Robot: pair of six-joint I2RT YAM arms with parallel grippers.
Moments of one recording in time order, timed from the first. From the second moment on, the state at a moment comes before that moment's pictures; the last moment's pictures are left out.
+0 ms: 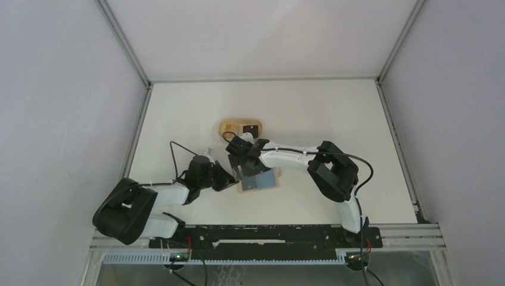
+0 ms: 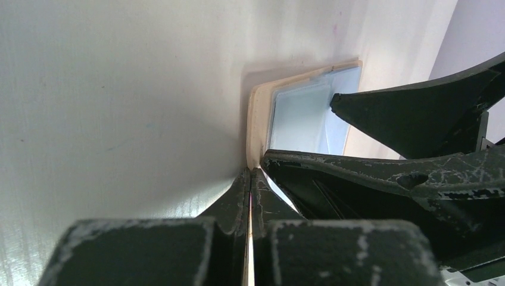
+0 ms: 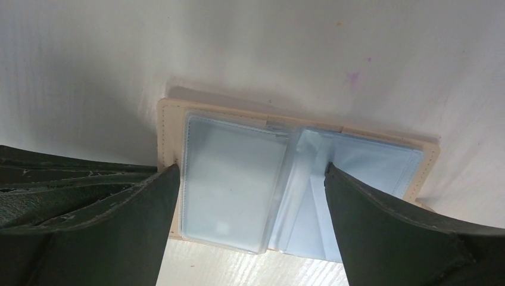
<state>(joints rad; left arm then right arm) -0.46 1.33 0.24 0.40 0.32 -1.01 1.00 2.02 1.45 -0.66 0.21 0.62</state>
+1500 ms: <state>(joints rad) -0.47 1.31 0.24 0.37 0.26 -1.02 0.86 1.72 1.24 -0.38 -0.08 0.52</state>
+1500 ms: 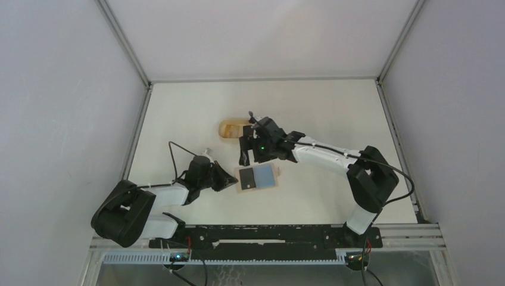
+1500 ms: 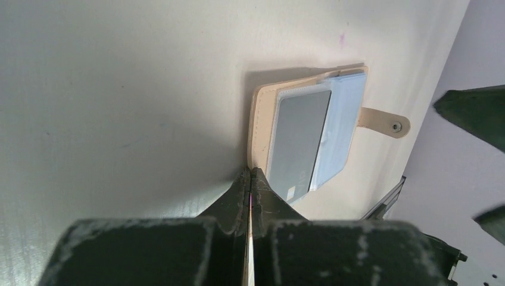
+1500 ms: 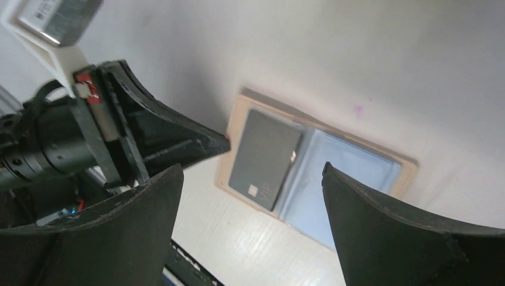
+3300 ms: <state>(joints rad) -0.49 1.33 0.27 0.35 0.24 -1.02 0.72 1.81 0.91 0.12 -0.62 0.83</state>
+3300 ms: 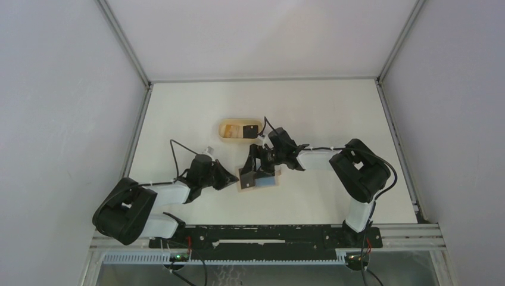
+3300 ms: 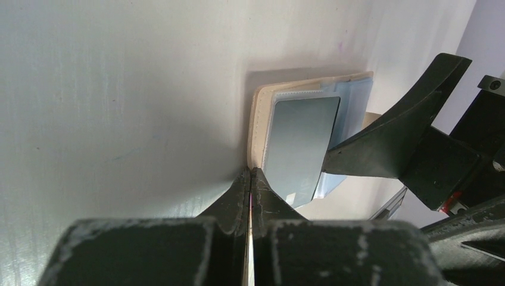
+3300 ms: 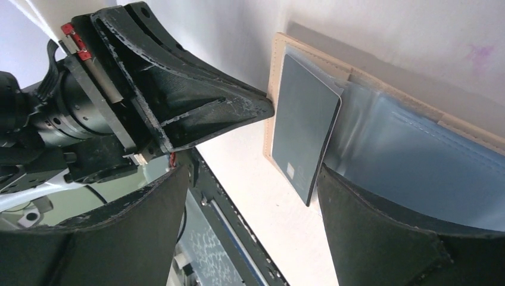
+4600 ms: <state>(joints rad) -0.49 1.34 0.27 0.37 0.24 -1.02 0.66 1.76 0.90 0.13 -0.66 0.86</state>
